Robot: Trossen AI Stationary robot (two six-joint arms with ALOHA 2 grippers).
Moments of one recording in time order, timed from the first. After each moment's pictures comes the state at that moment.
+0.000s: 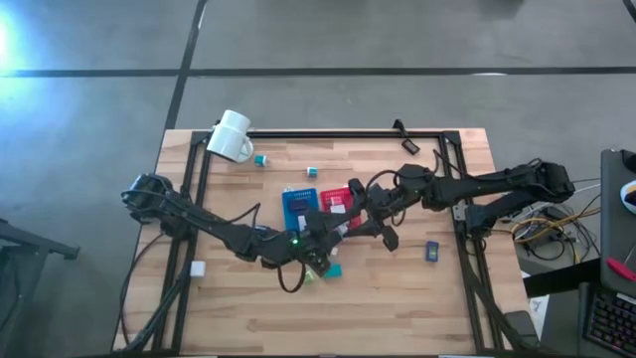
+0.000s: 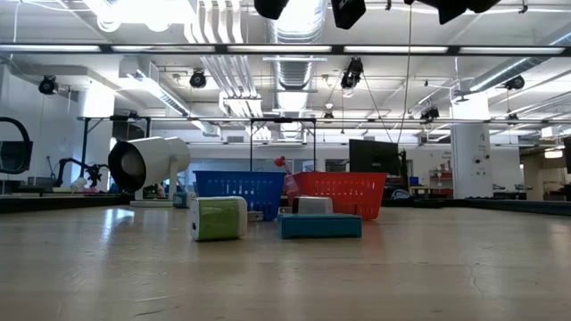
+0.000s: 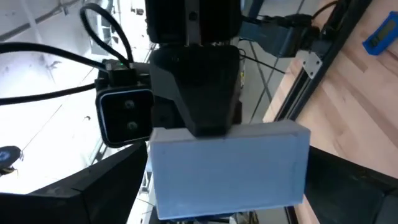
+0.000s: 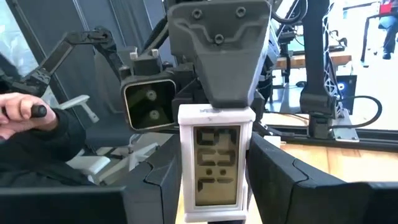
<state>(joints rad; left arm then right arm) -0.37 1.73 1.17 0.56 -0.76 1.42 0.00 1.31 0.85 0.45 -0.49 0.21</state>
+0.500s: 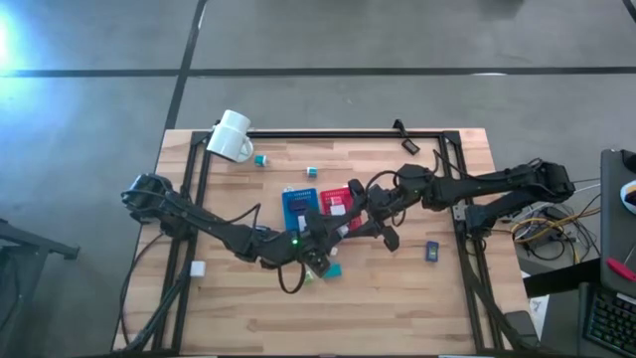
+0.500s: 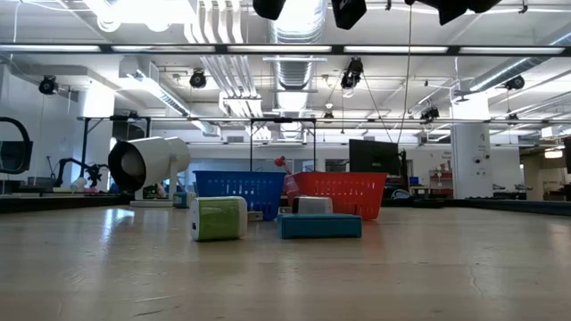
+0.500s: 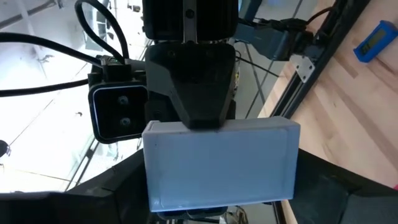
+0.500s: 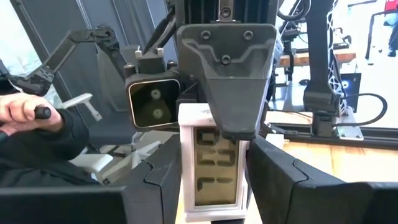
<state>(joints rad) -0.37 1.73 1.17 0.53 -0.76 1.36 0.00 1.32 0.84 0.45 -0.49 0.21</state>
